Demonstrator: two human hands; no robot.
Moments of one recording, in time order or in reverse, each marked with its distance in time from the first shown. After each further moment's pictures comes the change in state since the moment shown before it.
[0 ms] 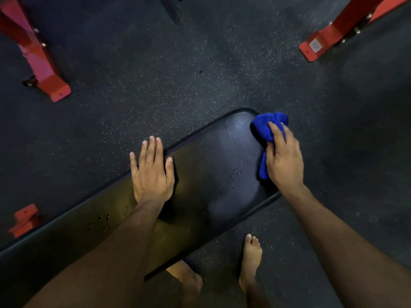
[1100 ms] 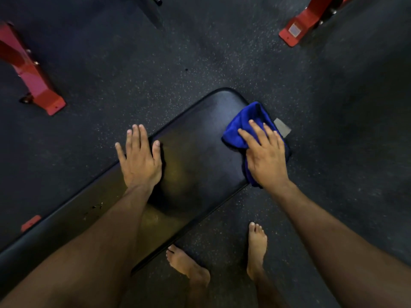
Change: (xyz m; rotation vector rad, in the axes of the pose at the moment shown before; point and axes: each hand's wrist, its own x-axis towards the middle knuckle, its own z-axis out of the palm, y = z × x) left_hand -0.007 0.003 -0.002 -0.040 0.006 0.009; right_hand -0.073 0.010 -0.003 -0.184 -0.012 -0.207
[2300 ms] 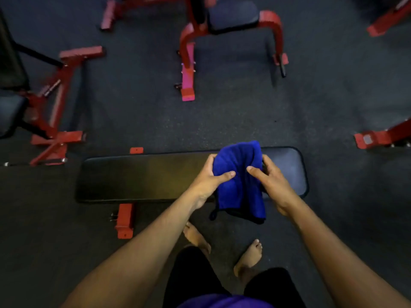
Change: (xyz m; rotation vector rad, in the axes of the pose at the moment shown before) left_hand -0.268 0.027 -0.346 -1.544 -0.143 -0.428; right_hand -0.048 -0.249 -0.372 1.168 -0.808 0.072
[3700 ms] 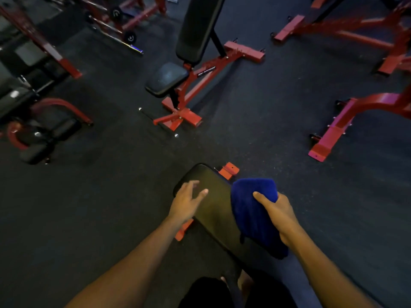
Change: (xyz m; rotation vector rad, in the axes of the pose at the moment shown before) left_hand -0.069 0.000 -0.506 0.375 0.870 -0.194; right_hand 0.219 -0.111 0.469 -0.415 -0.365 0.228
